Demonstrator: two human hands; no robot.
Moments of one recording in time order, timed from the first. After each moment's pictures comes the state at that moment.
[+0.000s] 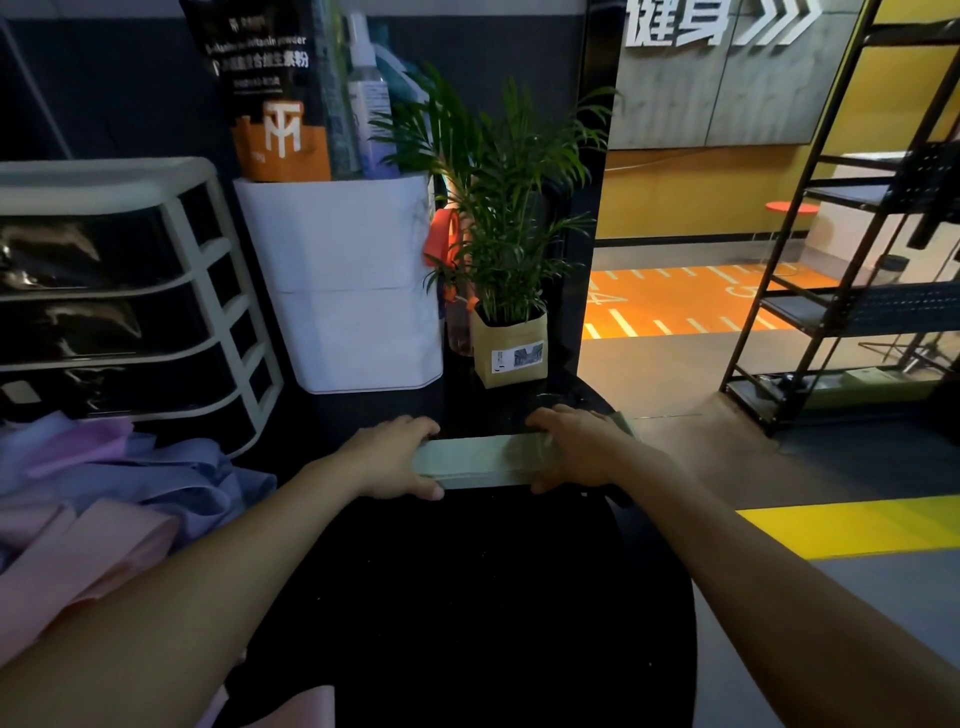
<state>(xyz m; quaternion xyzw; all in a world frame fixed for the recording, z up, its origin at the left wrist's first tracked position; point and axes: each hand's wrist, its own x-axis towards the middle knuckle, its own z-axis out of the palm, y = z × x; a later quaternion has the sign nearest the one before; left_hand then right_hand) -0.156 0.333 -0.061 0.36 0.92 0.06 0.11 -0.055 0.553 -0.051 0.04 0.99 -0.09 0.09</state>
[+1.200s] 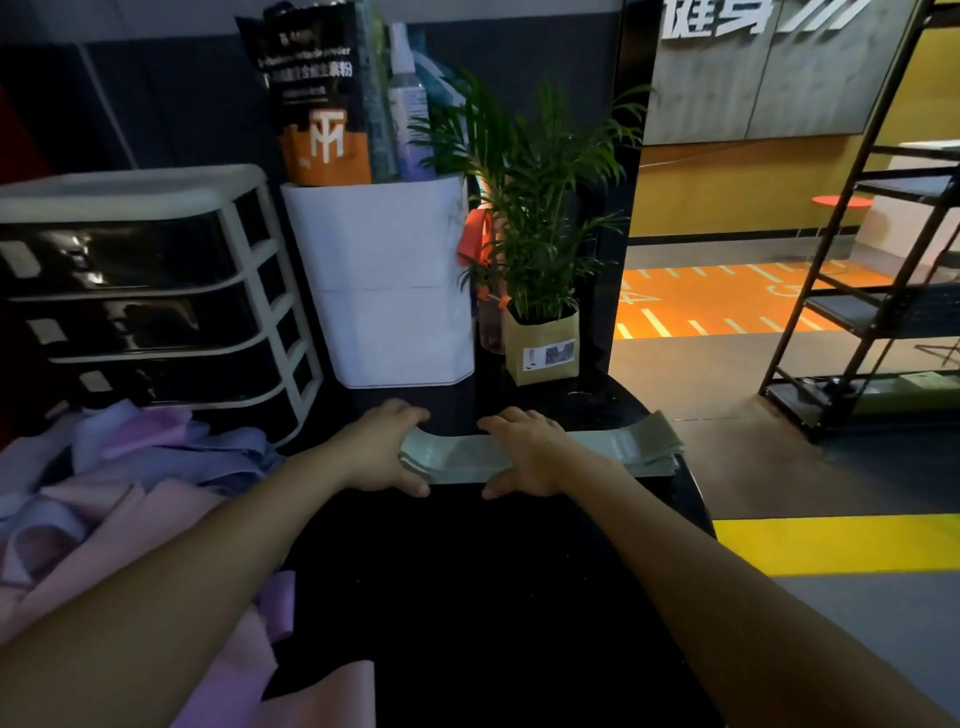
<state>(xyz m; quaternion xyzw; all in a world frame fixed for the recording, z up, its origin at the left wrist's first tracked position) -0.148 0.293 -0.039 0.34 0.93 0.06 0.10 -0.074 0.482 -0.054 -0.03 0.99 -0.10 0.06</state>
